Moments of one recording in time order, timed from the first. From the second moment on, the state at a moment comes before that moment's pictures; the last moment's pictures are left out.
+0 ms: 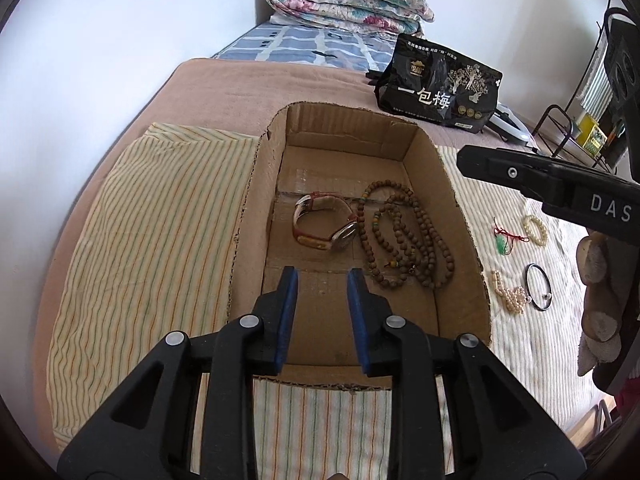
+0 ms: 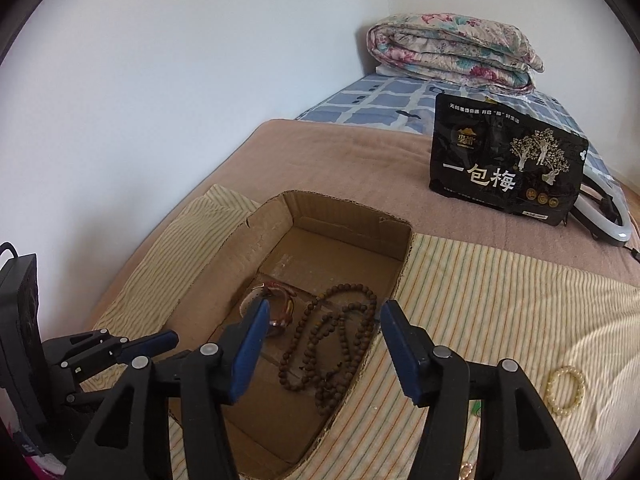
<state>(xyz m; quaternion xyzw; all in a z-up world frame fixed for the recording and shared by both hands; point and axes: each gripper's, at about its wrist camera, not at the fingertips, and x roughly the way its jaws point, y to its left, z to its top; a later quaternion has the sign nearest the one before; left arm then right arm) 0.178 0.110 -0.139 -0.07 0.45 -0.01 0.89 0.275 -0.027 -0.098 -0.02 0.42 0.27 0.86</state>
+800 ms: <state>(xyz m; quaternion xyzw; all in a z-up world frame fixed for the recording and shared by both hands) 0.136 0.066 -0.081 -0.05 0.40 -0.03 0.92 0.220 -0.104 -0.043 -0.04 0.36 0.21 0.91</state>
